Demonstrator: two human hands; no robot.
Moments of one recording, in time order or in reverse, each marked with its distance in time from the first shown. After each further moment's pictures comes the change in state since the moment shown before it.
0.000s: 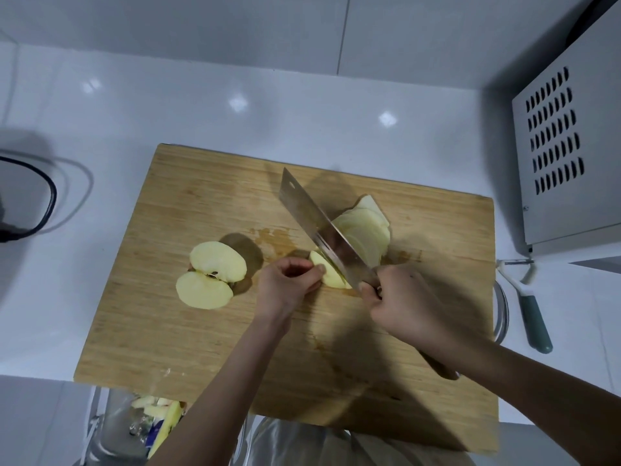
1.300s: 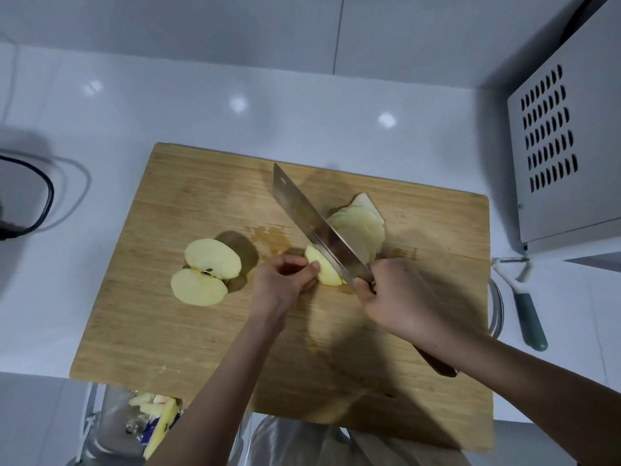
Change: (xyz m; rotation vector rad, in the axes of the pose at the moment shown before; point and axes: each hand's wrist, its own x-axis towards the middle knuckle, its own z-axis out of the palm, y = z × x) left_hand -0.001 -0.003 0.001 -0.026 0.014 0.006; right_hand -0.001 0.003 -0.003 -0.003 0.058 -0.062
